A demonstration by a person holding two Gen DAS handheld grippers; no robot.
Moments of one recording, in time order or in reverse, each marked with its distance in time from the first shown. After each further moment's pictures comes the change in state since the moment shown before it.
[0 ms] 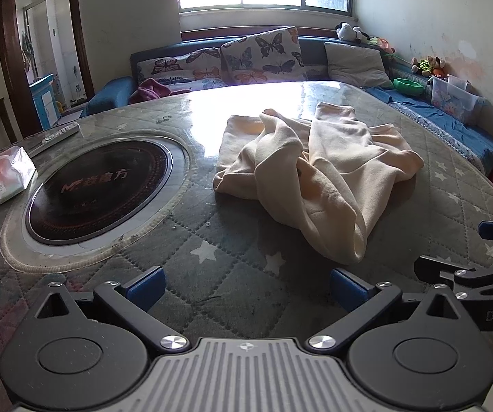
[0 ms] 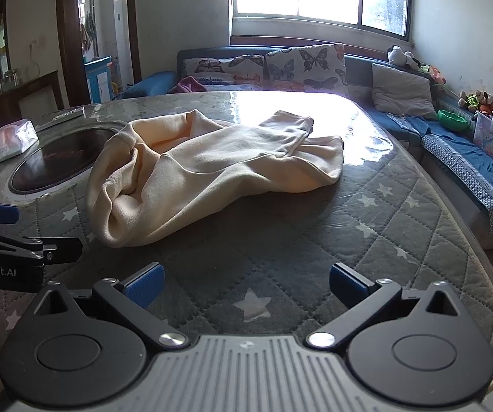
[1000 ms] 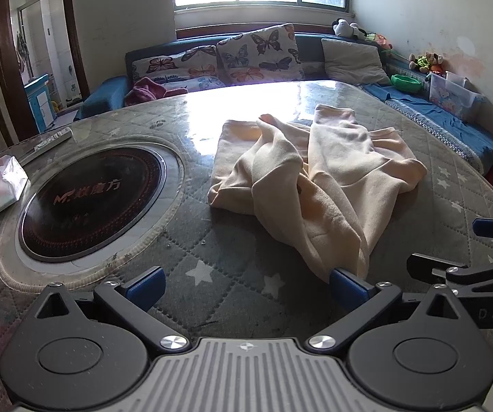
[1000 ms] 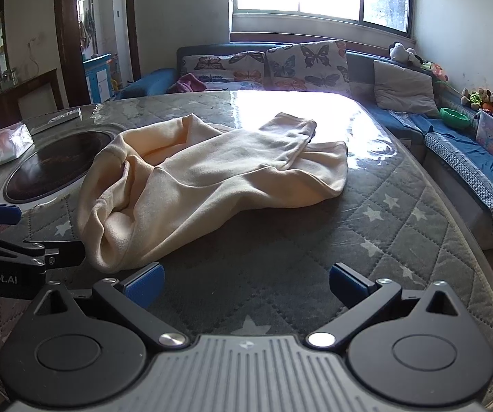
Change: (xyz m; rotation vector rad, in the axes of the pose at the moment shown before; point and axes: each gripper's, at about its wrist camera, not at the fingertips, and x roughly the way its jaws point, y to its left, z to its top) left arm 0.011 -0.001 0.018 0.015 0.013 -0.012; right arm 0.015 -0.003 0.018 0.003 0.018 0.004
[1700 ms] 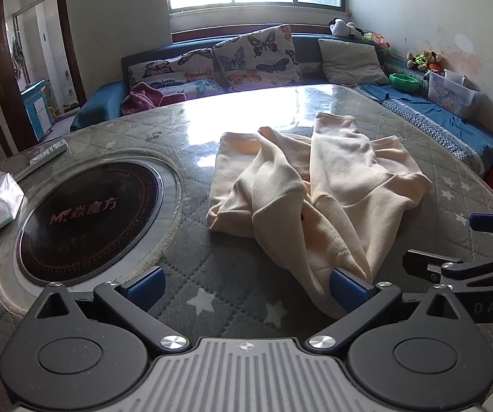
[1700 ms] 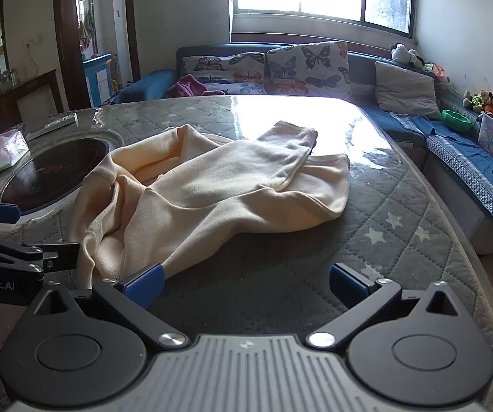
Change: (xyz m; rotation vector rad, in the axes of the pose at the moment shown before) left arm 0.009 0.001 0.022 0.023 -0.005 -0.001; right arm 0.012 -0.004 0.021 -0.004 0.002 0.004
